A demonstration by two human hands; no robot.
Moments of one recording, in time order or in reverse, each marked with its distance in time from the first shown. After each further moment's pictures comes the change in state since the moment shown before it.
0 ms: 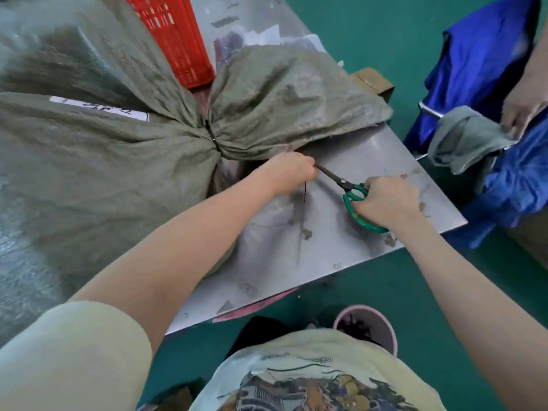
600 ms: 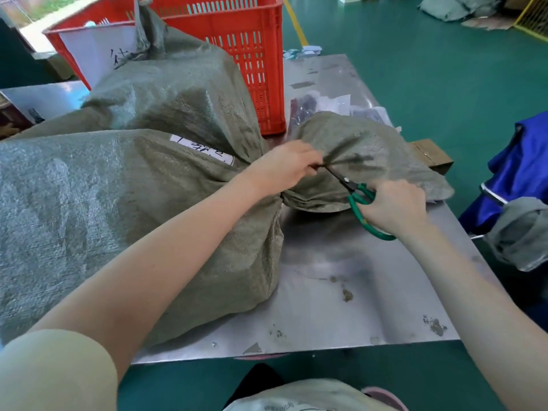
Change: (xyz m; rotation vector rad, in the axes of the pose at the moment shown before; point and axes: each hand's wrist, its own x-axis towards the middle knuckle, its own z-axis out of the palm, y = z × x) left_hand -0.088 -0.102 -0.036 -0.399 0.583 -0.243; right_hand 0.052 -0.092 -0.072 0.021 0.218 -0.396
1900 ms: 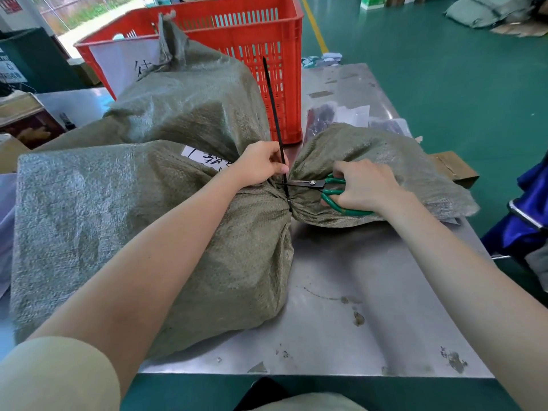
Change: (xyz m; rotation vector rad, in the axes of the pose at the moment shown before) left_hand -0.008 -0.053 -0.022 -0.473 -0.065 -0.766; right_hand 0.074 -0.042 -0.005 0.018 -0.083 -0.311
